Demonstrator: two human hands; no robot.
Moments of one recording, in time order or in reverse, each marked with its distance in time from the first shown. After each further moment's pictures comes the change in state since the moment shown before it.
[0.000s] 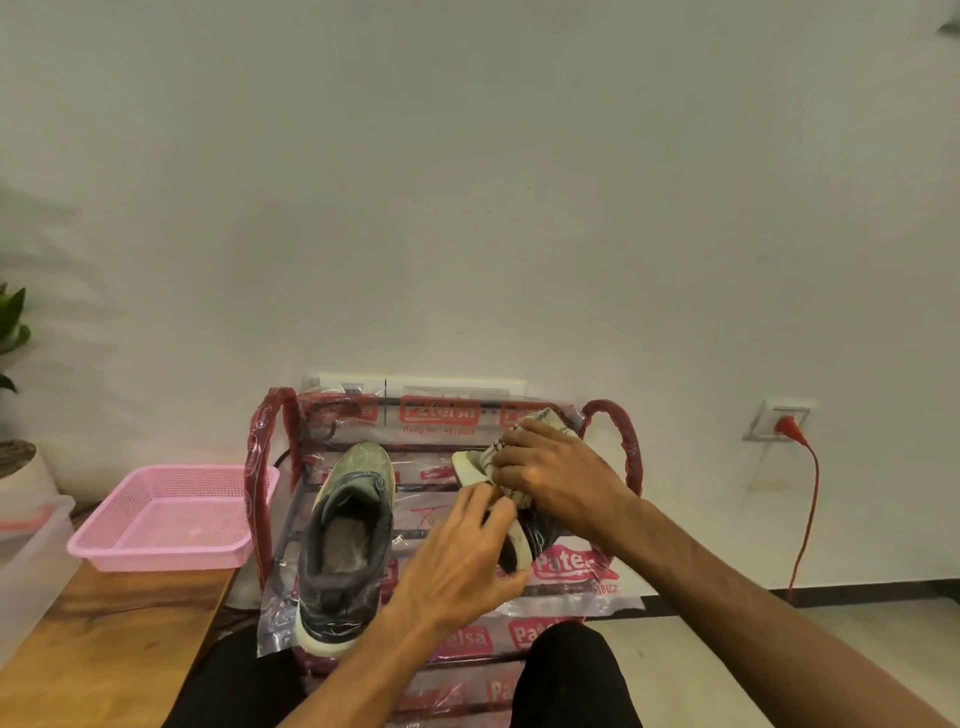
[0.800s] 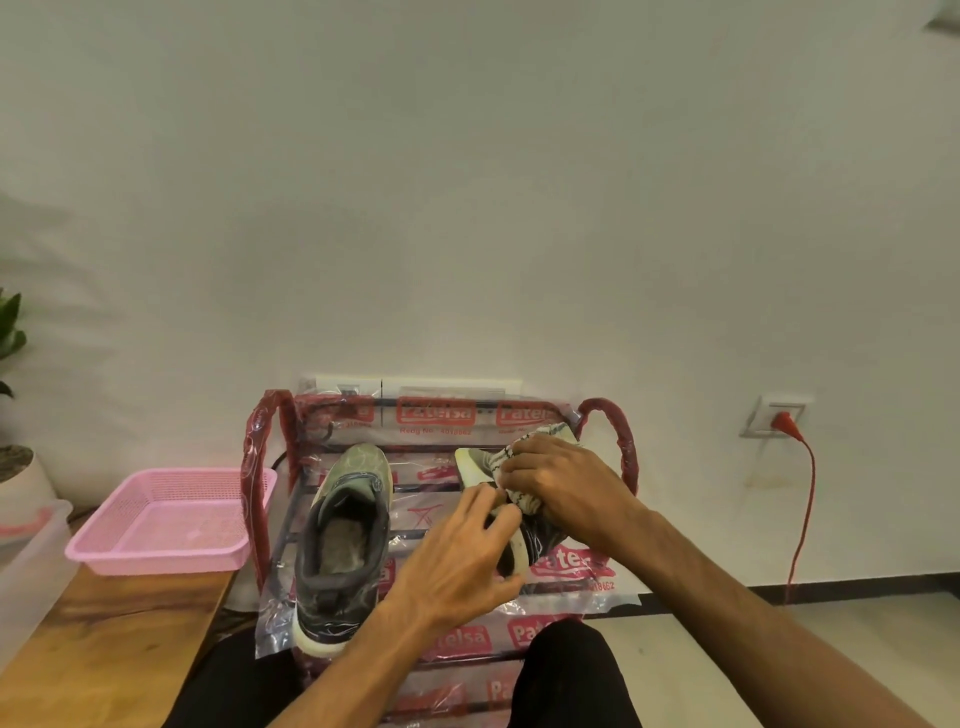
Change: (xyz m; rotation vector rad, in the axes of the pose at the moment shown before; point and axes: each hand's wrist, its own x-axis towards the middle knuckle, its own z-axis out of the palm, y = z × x) left_hand 0.002 -0.001 -0.003 0.068 -0.032 0.111; right_hand -0.018 -0.001 0.004 0.163 0.090 0.105
